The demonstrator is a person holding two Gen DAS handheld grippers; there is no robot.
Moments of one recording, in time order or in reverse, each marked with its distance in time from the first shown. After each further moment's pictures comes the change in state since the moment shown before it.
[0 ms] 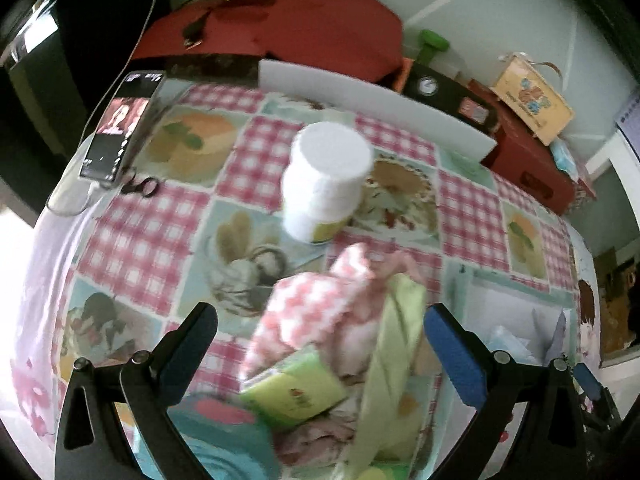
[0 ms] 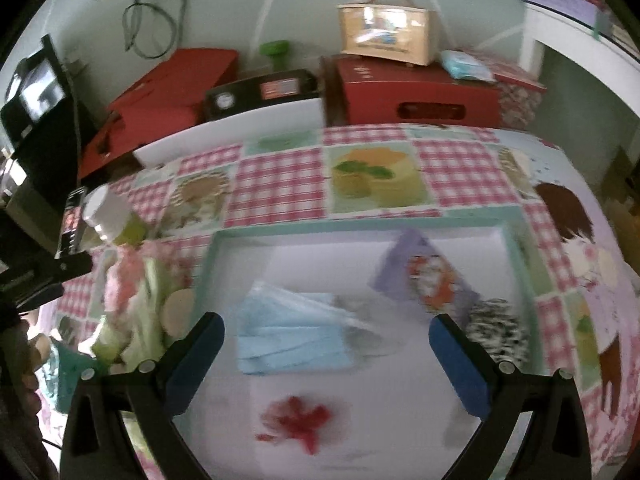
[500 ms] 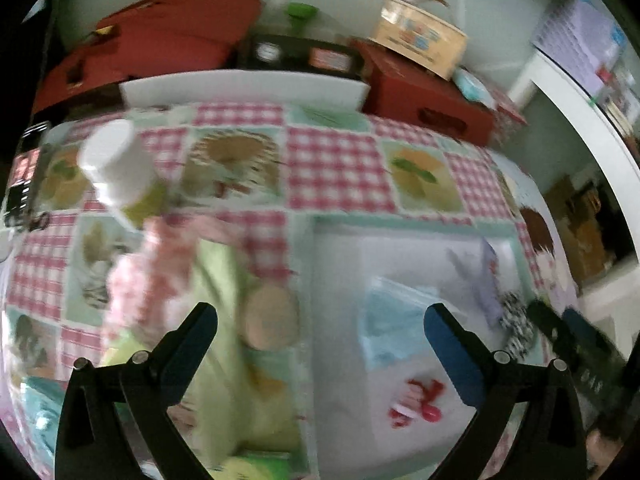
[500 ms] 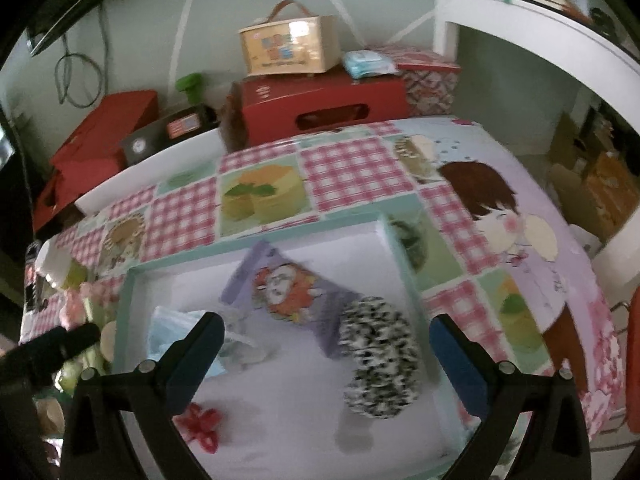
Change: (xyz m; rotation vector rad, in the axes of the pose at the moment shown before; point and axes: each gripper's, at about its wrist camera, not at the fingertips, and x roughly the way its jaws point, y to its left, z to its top) left arm 0.005 -0.120 -0.043 0.231 -0.004 -0.155; right arm -0.022 -0.086 -0.007 0.162 -0.048 -0.154
